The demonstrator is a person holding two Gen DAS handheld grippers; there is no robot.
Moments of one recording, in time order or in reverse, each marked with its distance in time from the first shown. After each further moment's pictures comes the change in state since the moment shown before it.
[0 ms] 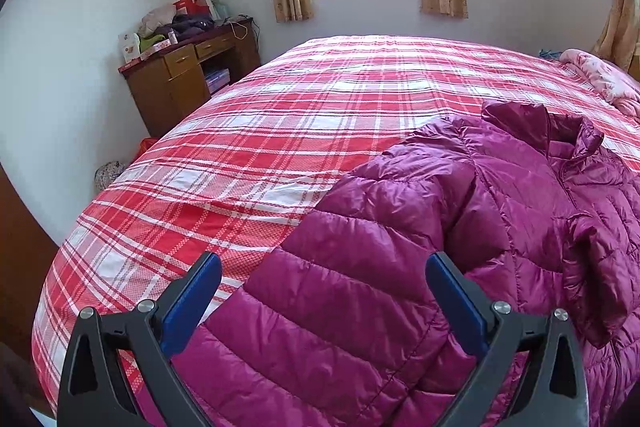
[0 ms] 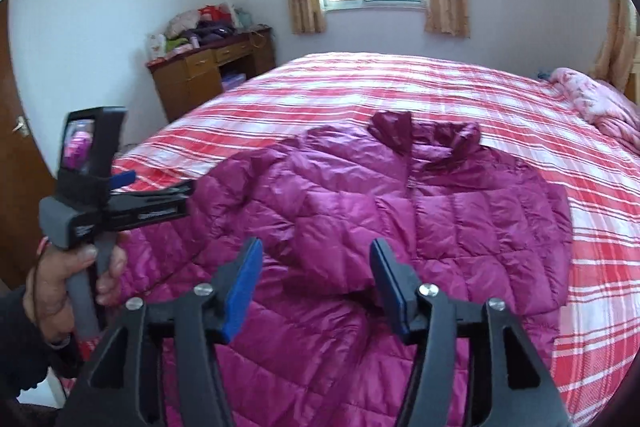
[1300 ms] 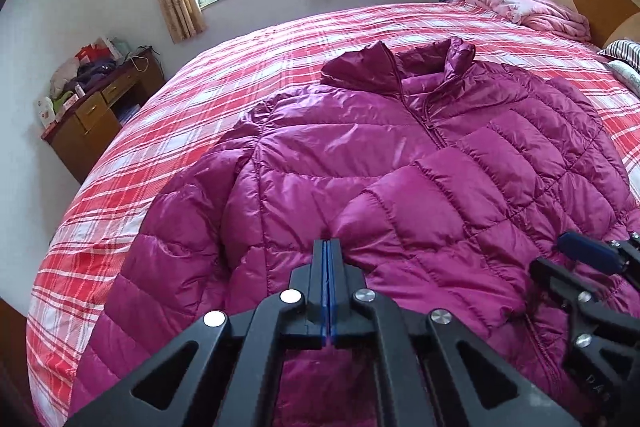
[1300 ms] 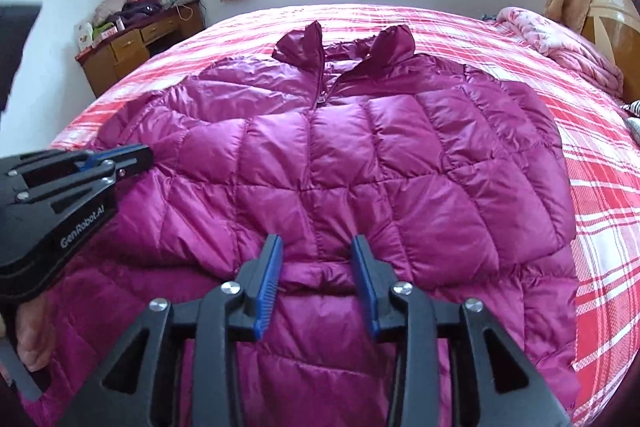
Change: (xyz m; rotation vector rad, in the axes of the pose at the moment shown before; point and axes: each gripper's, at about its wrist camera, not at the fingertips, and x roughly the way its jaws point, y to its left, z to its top) left arm -0.008 -0.140 -0.018 0.288 0.028 -0.183; right arm 0.052 -0.051 -0.041 0.143 0.063 -0.084
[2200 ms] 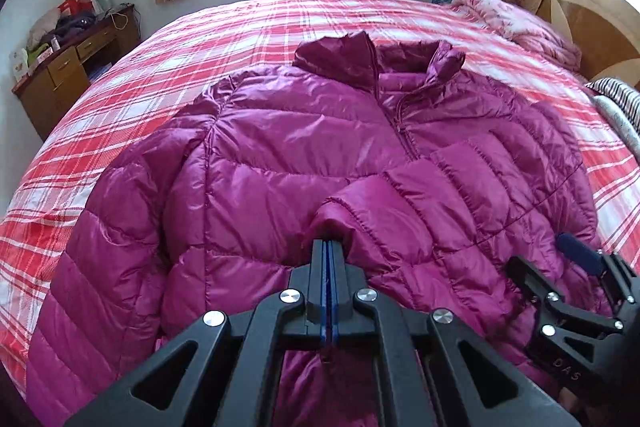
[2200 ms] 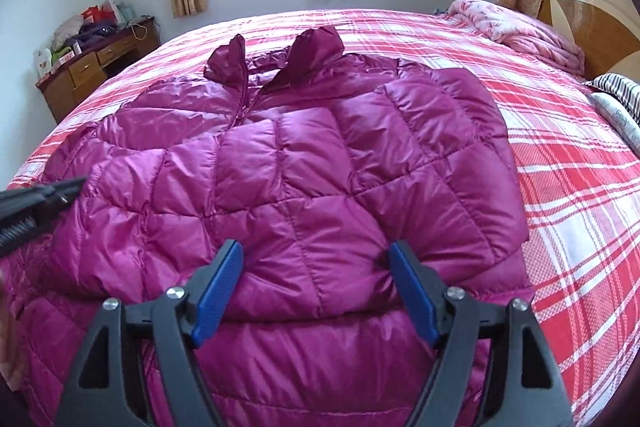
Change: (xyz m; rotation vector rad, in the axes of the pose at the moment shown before) left arm 0.024 -0.011 0.013 -0.113 0.099 -0.163; right arm 0.019 -0.039 0.004 0.084 -0.001 -0.127
